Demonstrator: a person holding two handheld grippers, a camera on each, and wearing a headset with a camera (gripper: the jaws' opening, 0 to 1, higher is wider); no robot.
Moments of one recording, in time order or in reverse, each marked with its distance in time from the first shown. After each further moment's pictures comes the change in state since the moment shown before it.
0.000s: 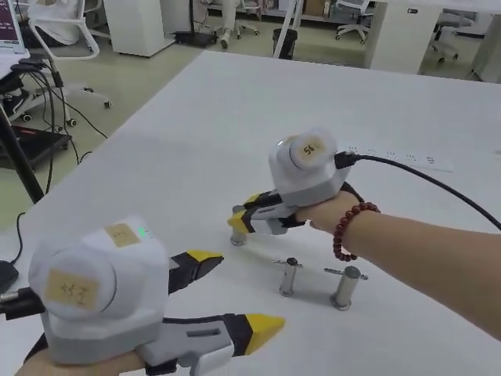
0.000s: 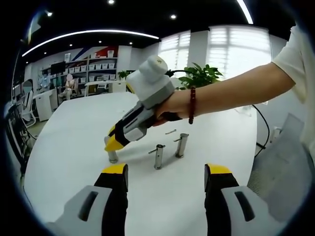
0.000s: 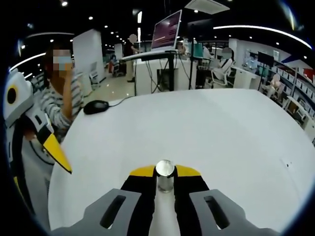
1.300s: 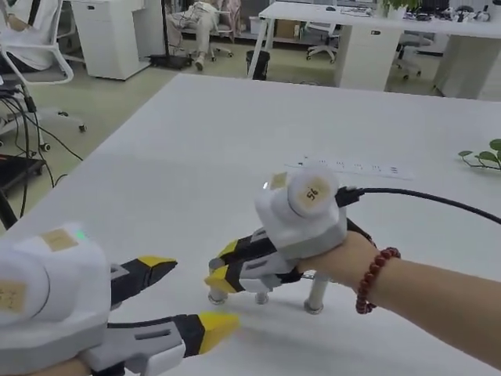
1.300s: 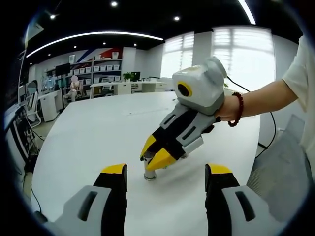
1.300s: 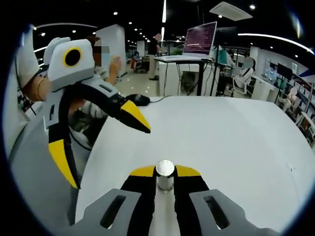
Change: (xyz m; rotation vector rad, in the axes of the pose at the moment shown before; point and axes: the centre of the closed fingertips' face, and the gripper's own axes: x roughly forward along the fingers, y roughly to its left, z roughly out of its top) left arm -0.024 0.006 0.010 -0.001 -0.010 0.046; right arm -0.058 0.089 -0.013 -0.122 -0.005 0.143
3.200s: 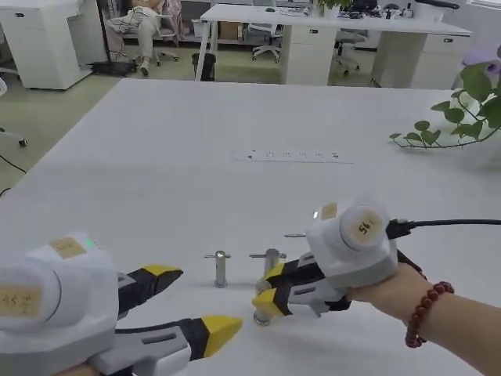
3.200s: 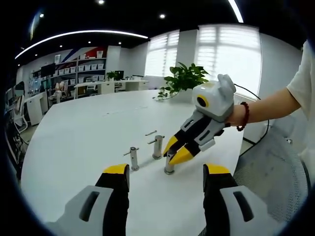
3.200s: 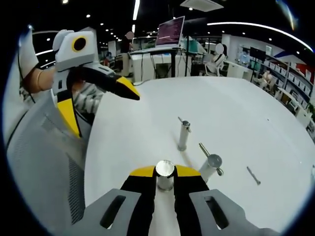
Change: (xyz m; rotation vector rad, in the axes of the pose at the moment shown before) left arm 0.016 -0.053 -0.003 0.030 0.020 -0.138; right arm -0.079 0.015 -0.089 0.165 0.041 -0.196
